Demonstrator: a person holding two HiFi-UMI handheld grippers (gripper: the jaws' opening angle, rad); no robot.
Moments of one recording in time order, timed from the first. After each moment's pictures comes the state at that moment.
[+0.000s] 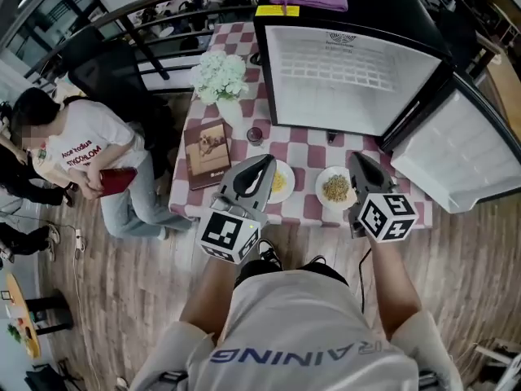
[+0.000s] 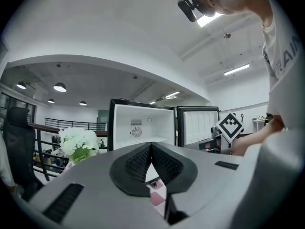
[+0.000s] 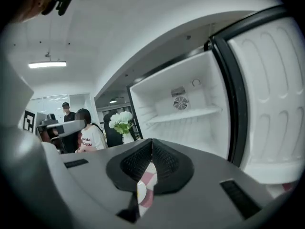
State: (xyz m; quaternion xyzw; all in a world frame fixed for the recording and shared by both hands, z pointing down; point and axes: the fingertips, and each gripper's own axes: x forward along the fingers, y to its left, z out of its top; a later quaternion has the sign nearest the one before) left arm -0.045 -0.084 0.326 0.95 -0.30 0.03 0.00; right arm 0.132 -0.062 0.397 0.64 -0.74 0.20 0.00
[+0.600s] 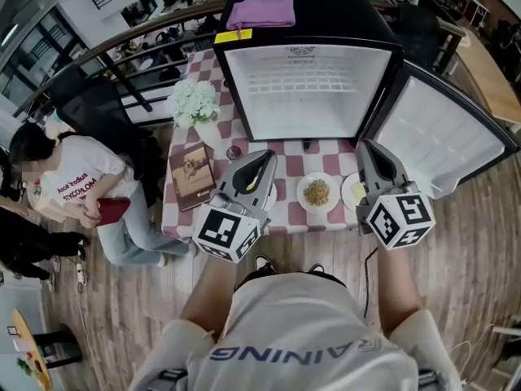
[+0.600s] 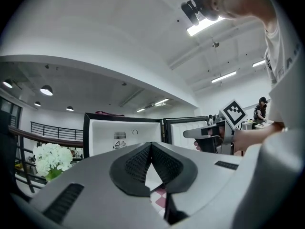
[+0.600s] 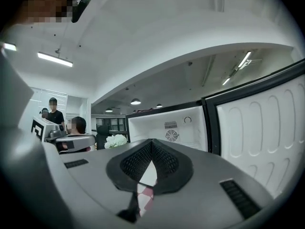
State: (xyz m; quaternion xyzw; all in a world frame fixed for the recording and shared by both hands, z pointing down) left arm 0.015 -0.064 0.272 0.97 -0.23 -0.01 -0.03; right arm 0.179 -0.015 0.278 0.69 -0.72 0.08 -0.03
